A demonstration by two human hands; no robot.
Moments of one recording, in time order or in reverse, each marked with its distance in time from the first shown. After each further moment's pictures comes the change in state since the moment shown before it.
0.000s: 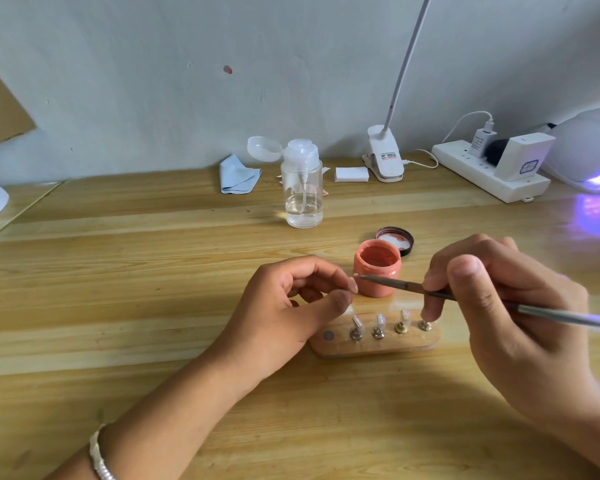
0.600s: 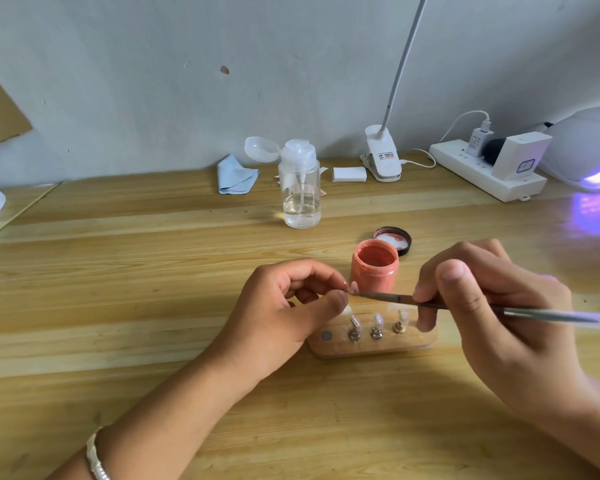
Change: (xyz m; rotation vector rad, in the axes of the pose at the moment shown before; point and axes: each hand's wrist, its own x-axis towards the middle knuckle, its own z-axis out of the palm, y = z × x) left_hand 0.001 0.000 0.000 0.029 0.021 -0.020; right_hand -0.002 0.002 -0.001 -0.009 -0.049 0.002
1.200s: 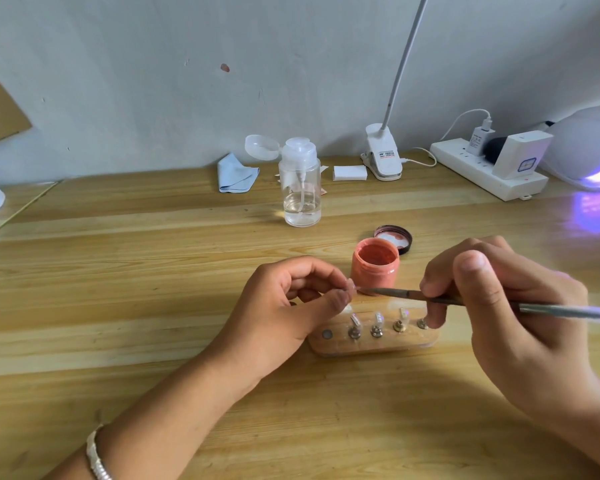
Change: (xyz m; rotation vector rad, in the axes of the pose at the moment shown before) left_hand 0.001 -0.001 0.002 -0.063 -0.011 -0.017; right_hand 0.000 0.000 -0.001 0.099 0.055 0.025
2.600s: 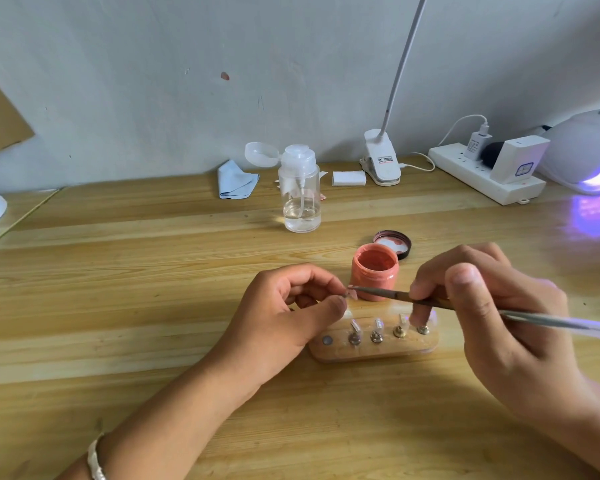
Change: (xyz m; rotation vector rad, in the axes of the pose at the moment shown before) left_hand -0.001 0.003 -0.001 0.070 0.024 -0.034; right_hand -0.001 0.006 0.001 -0.073 -0.060 -0.060
